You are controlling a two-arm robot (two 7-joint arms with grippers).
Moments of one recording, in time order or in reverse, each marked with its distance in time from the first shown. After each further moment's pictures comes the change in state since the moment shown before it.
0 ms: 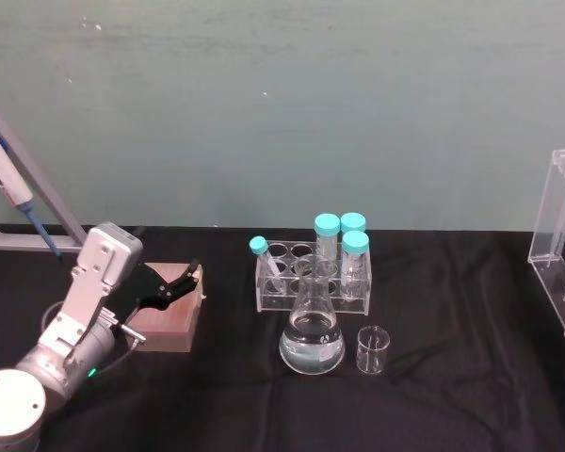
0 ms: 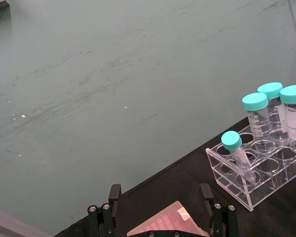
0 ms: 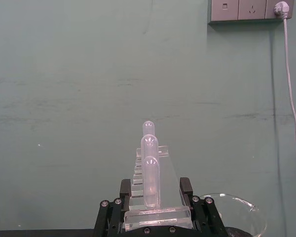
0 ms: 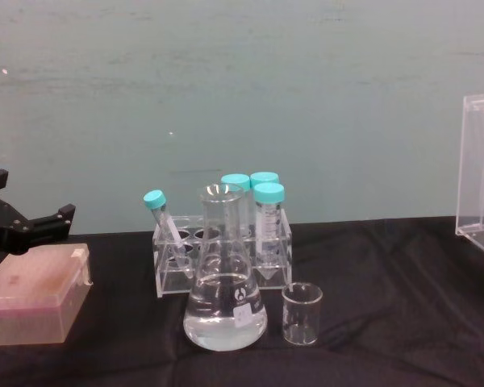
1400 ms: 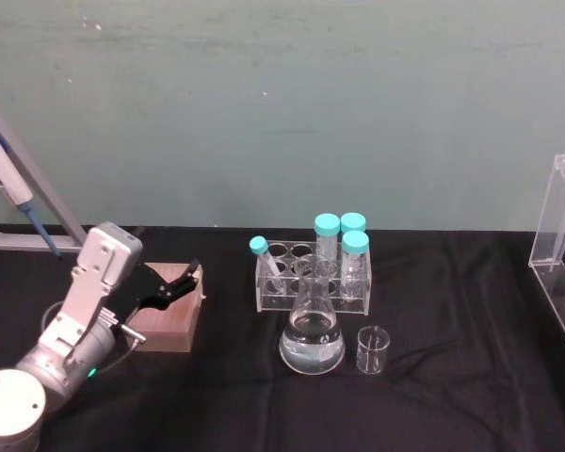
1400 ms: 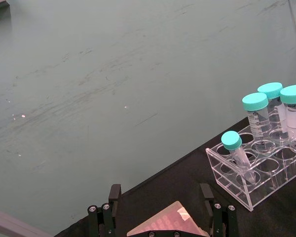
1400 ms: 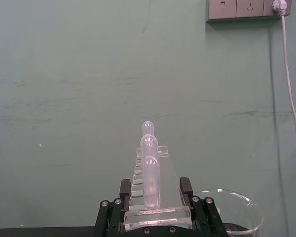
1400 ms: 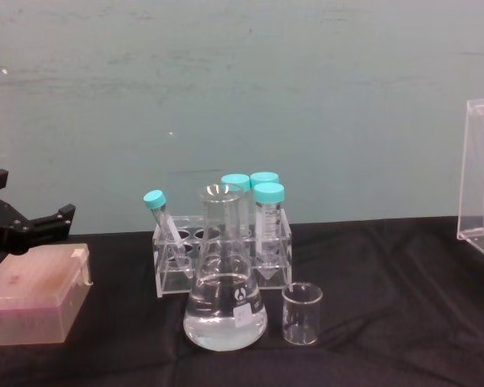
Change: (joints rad) left arm 0.000 0.000 0.000 0.000 0.000 0.000 0.000; right arm -0.011 0.010 0.001 0.006 0.026 -0.014 0.011
